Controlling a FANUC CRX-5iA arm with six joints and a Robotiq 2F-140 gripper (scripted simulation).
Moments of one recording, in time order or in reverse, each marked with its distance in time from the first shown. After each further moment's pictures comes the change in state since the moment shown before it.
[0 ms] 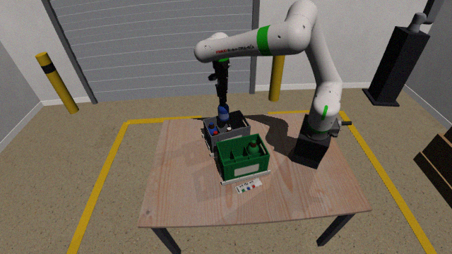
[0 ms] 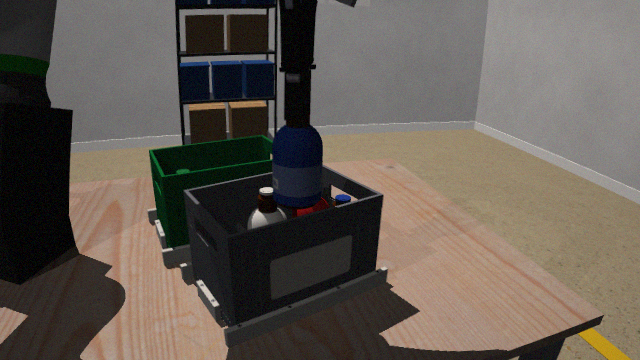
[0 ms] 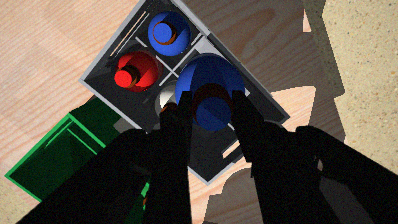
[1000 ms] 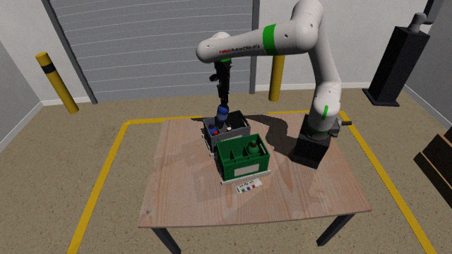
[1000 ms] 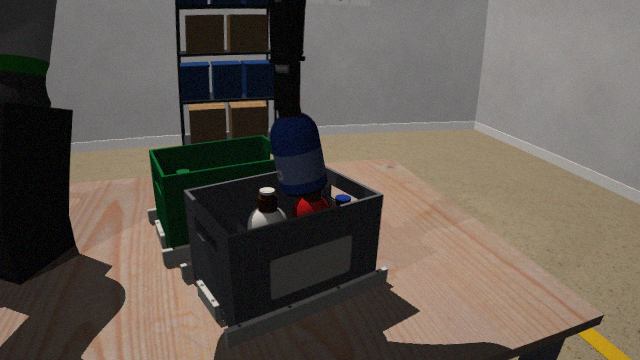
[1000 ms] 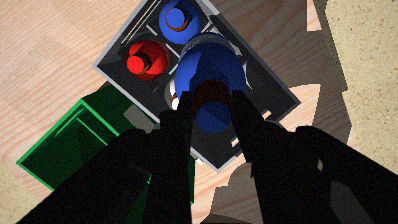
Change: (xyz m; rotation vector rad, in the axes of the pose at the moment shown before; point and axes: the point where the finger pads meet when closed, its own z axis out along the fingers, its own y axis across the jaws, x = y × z) arm -0.020 -0.018 -0.010 0.000 0.000 0.000
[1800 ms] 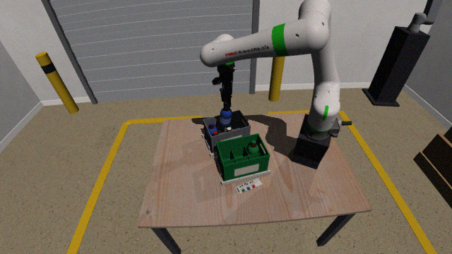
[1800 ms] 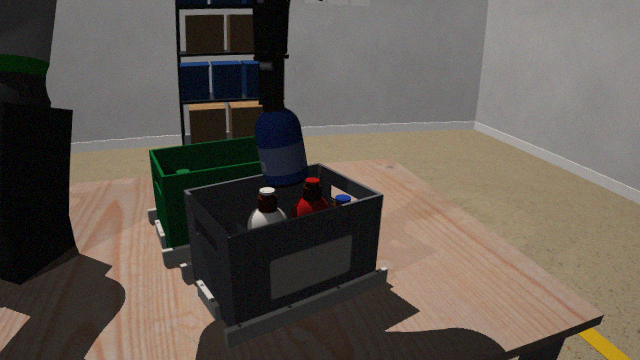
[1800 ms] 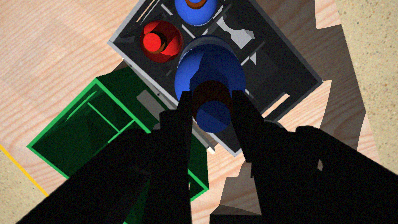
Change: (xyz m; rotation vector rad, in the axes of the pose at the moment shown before) arm -0.032 -0.029 0.000 0.000 0.000 0.000
